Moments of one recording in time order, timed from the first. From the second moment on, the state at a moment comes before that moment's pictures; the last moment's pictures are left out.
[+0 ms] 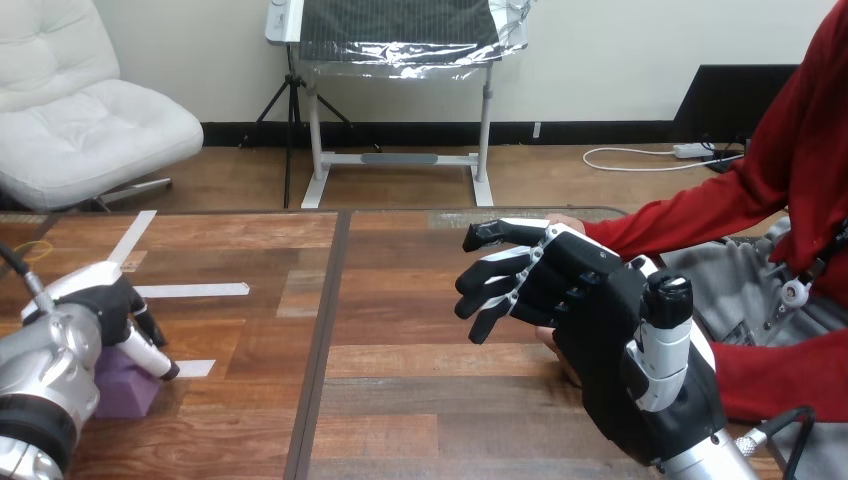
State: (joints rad) left arm -0.67 0.61 -0.38 1.03 0.57 0.19 -0.21; right arm 0.24 -0.16 0.07 -0.29 0.38 -0.23 0.51
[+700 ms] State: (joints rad) left arm -0.67 0.61 -0.38 1.04 0.55 0.19 -0.21; right arm 0.24 -0.16 0.07 -0.29 0.38 -0.23 0.51
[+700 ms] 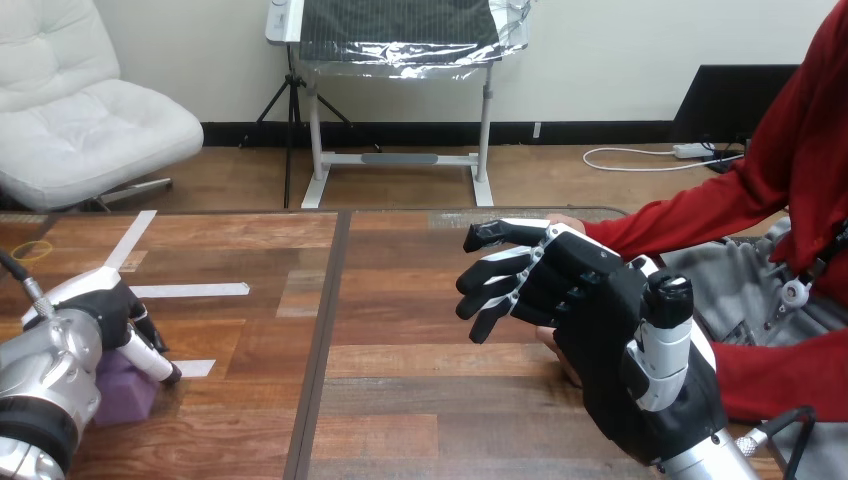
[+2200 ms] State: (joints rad) left arm -0.63 0.61 -0.33 0.93 0.51 0.17 -0.18; right arm 0.24 -0.16 0.07 -0.29 0.38 -0.23 0.51
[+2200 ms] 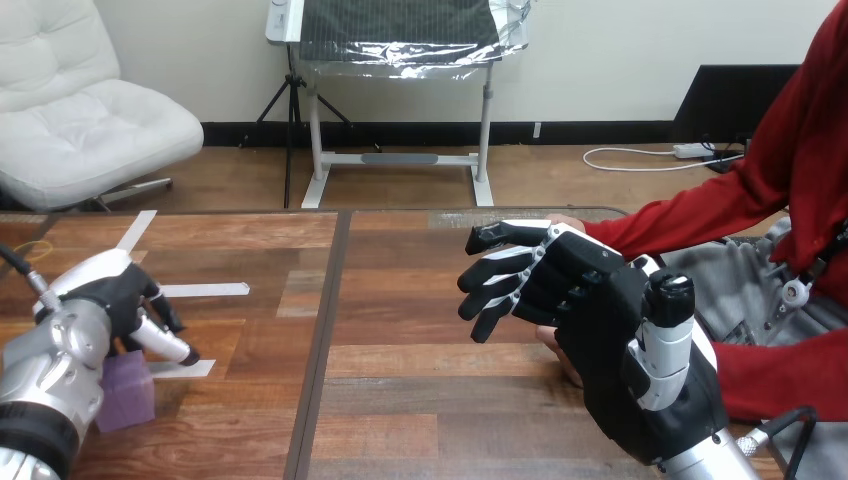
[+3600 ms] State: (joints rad) left arm -0.51 0.60 -0.23 0.60 0.40 0.24 -0.23; right arm 0.24 -0.16 0.07 -0.29 0.38 -0.23 0.50
